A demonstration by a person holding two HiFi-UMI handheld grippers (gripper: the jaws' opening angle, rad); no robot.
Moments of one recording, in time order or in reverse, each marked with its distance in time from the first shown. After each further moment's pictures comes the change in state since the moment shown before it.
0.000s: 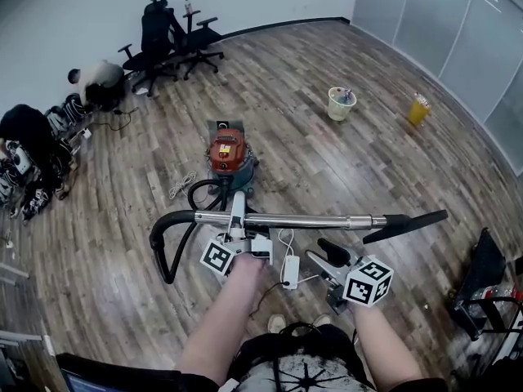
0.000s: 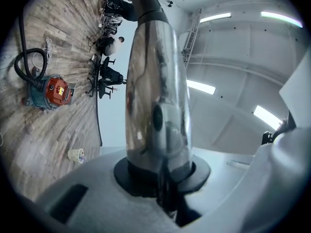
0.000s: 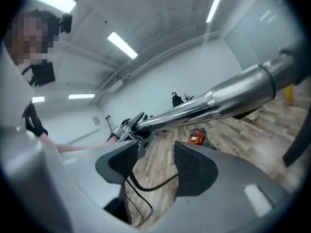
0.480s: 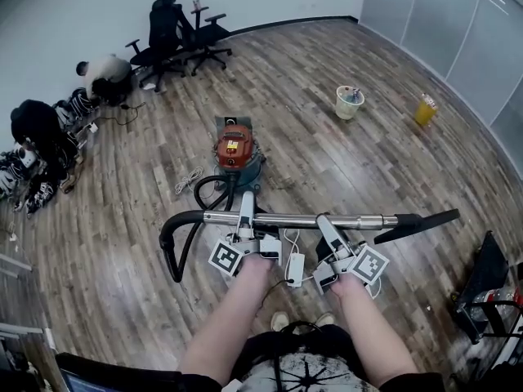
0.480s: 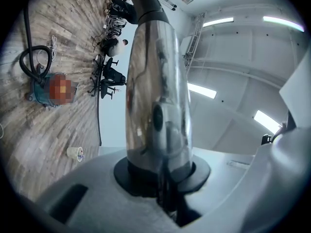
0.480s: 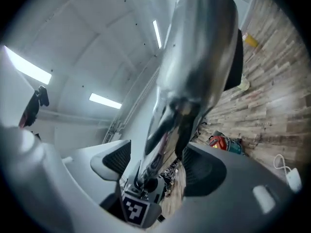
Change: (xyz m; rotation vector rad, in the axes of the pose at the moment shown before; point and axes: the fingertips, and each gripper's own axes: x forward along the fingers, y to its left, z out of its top) left arm -0.008 -0.004 -0.001 -0.033 -0.031 -0.001; right arm 0.027 -0.024 0.066 0.546 -0.457 0.106
